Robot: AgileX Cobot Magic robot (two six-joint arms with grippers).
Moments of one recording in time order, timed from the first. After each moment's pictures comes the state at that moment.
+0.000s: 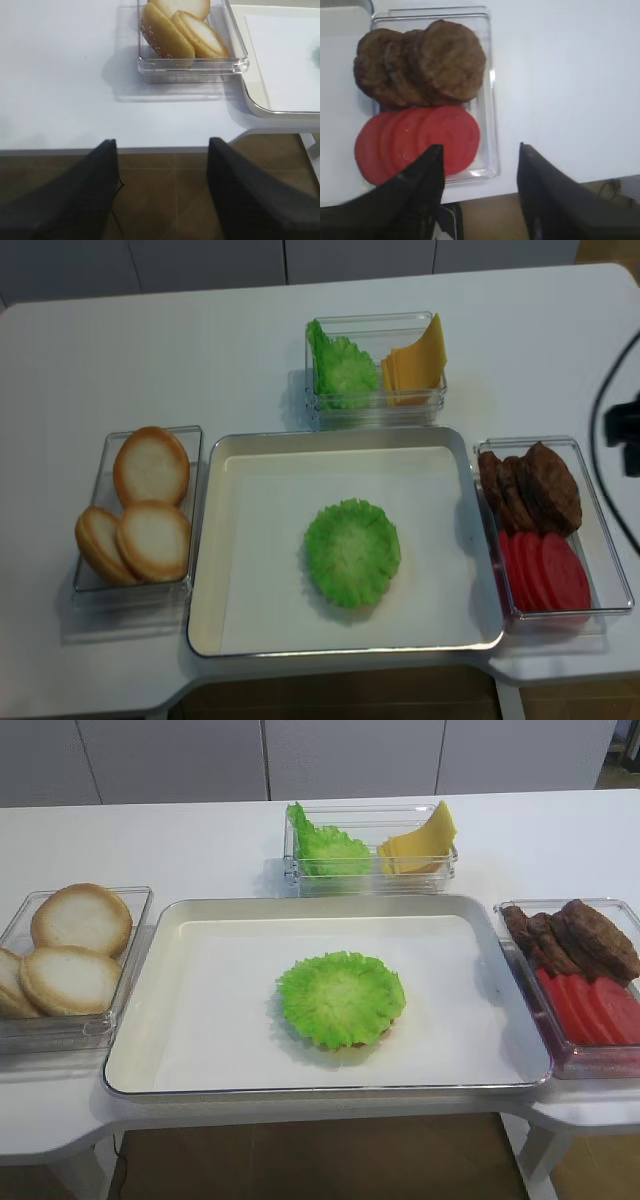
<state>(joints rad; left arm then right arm) 0.02 -0.02 -0.49 0.00 1.18 -0.08 0.13 1.15 -1.16 -0.09 1.20 0.17</state>
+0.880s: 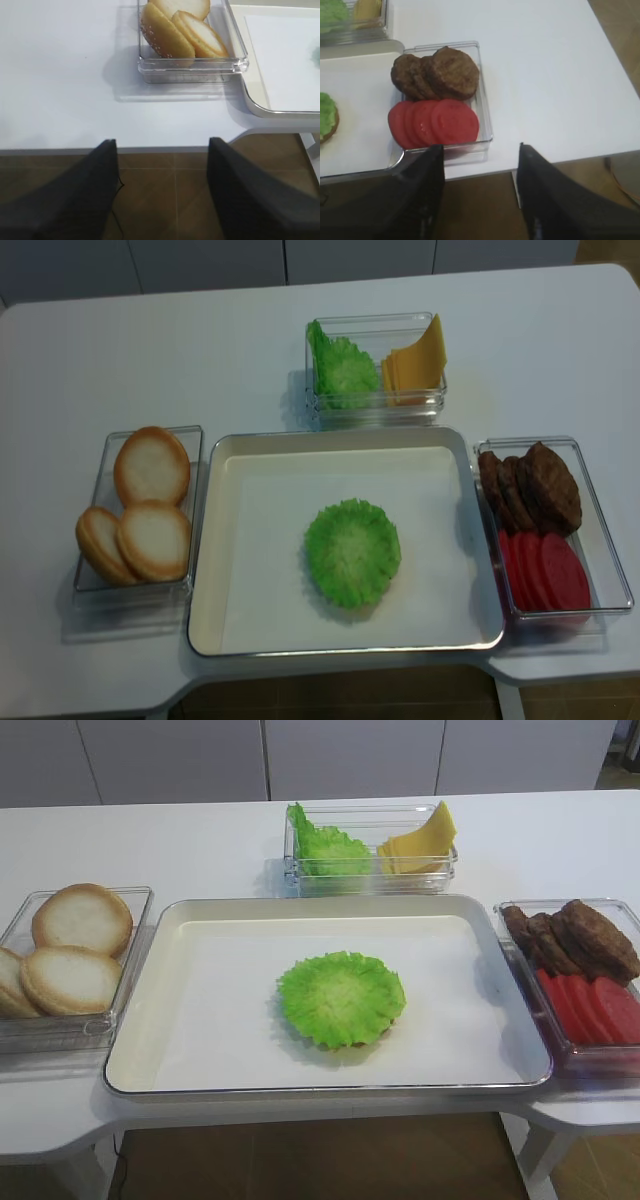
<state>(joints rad) 0.02 -0.02 -0.49 -0.01 1.18 -0.08 0.12 0.53 -0.98 -0.07 1.27 0.18</state>
